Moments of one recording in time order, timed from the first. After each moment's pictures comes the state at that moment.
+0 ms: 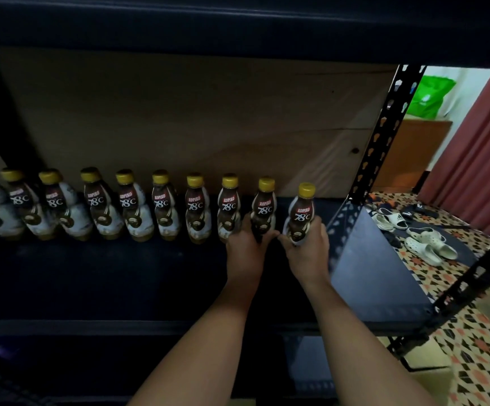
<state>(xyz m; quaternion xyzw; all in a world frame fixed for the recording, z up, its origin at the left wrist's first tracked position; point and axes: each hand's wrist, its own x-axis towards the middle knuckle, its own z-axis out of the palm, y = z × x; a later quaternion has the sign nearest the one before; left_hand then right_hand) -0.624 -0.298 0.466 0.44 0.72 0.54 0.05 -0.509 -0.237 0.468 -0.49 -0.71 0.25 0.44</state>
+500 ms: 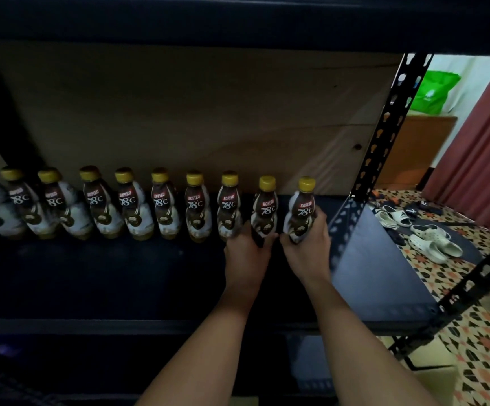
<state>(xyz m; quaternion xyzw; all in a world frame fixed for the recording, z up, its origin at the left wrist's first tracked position) -0.617 -0.313 0.466 0.42 0.74 0.52 0.02 -0.507 -0.245 0.474 -0.46 -0.70 0.29 0.47</state>
